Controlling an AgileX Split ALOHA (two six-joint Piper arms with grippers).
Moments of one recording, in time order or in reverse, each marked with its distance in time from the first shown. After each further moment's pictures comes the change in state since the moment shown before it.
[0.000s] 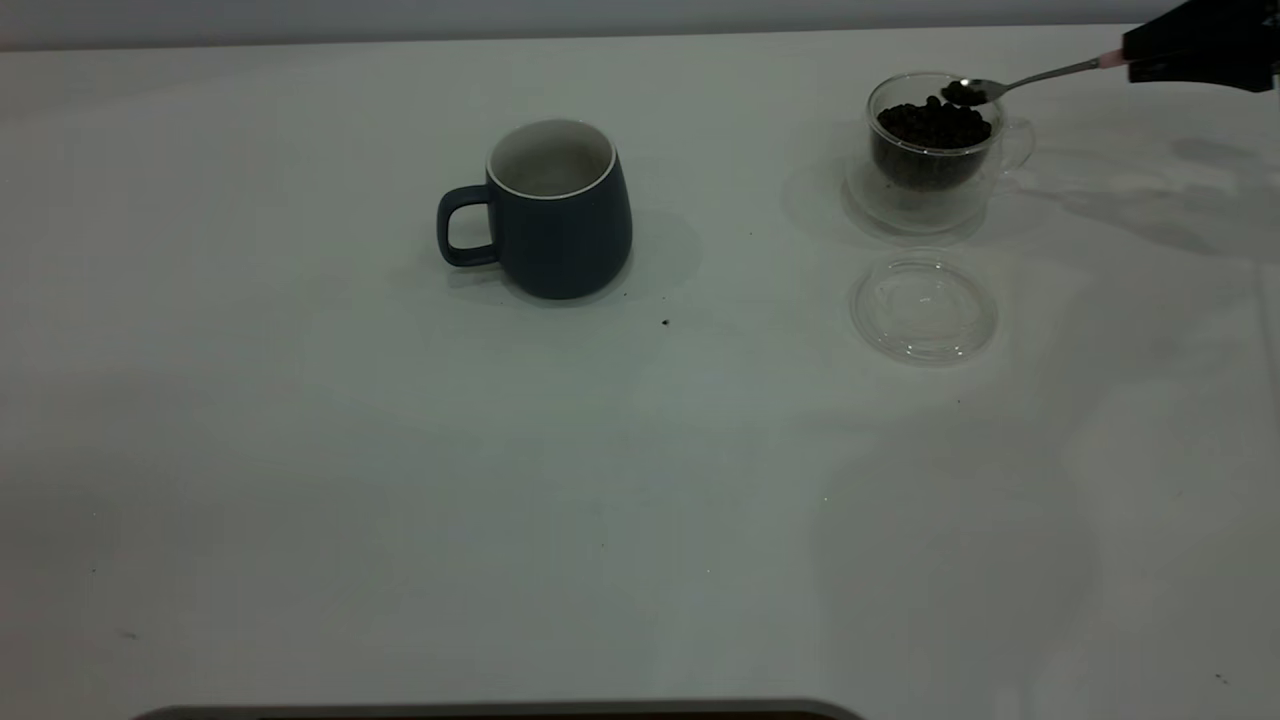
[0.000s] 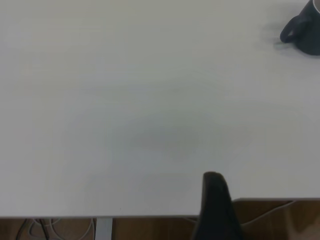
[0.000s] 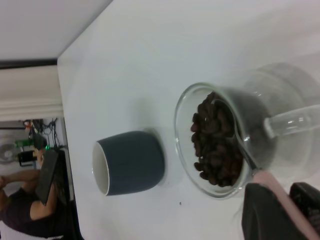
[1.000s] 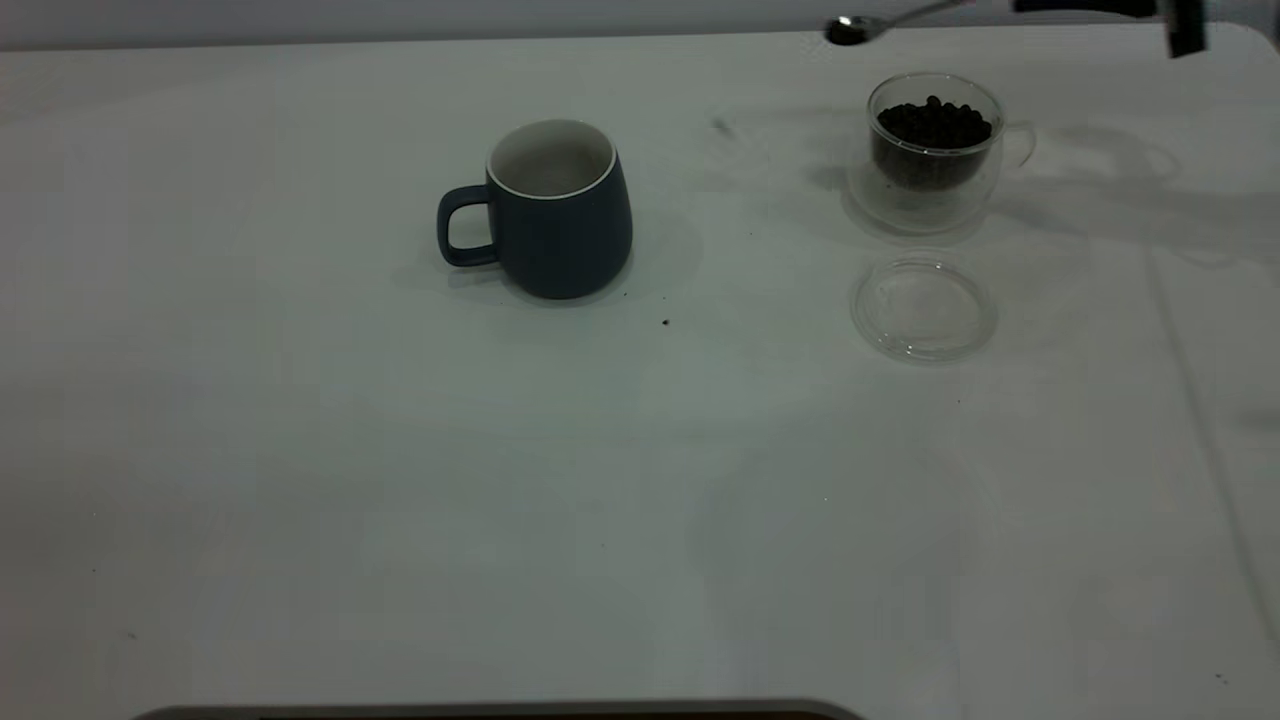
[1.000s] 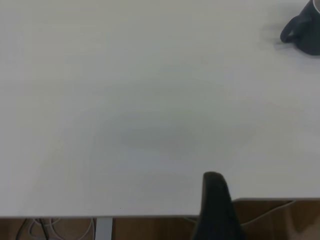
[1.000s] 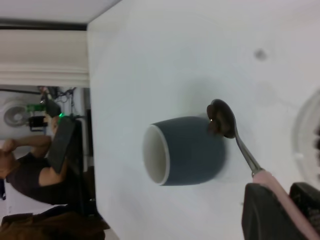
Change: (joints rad) left arm 0.000 0.000 0.000 0.000 0.000 0.000; right arm 0.167 -0.077 0.000 0.057 0.001 0.033
